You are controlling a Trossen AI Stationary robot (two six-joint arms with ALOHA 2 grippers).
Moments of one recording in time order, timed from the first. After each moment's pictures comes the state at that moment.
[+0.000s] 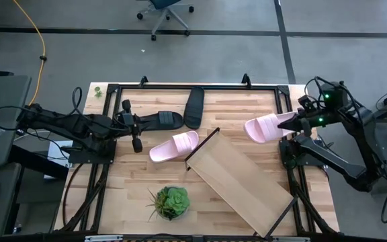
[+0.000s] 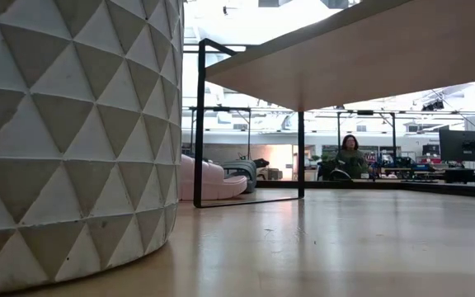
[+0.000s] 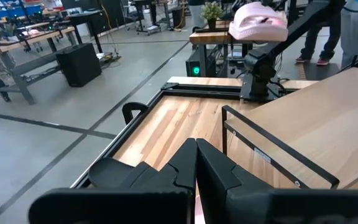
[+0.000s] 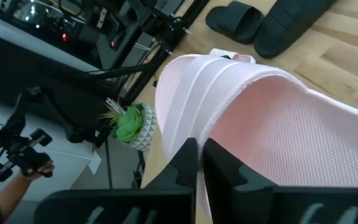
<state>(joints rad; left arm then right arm) -0.13 0.73 0.72 -0.22 -0.61 -0.01 -0.97 0.54 1.11 -1.30 -0.88 0.30</state>
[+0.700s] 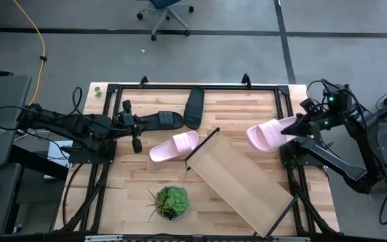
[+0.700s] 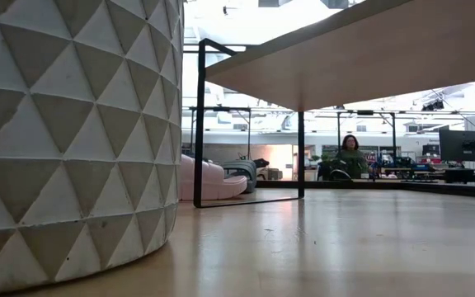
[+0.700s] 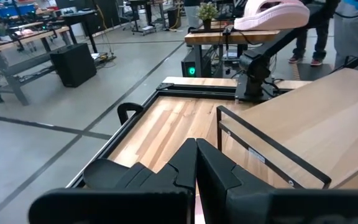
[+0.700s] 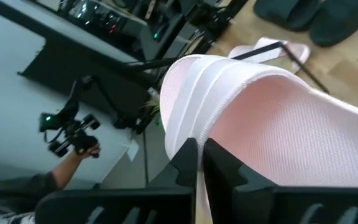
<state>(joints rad) -0.13 0.73 0.72 -0.22 -0.59 -0.01 -0.97 0.51 1.11 -1.31 -1.07 0.34</state>
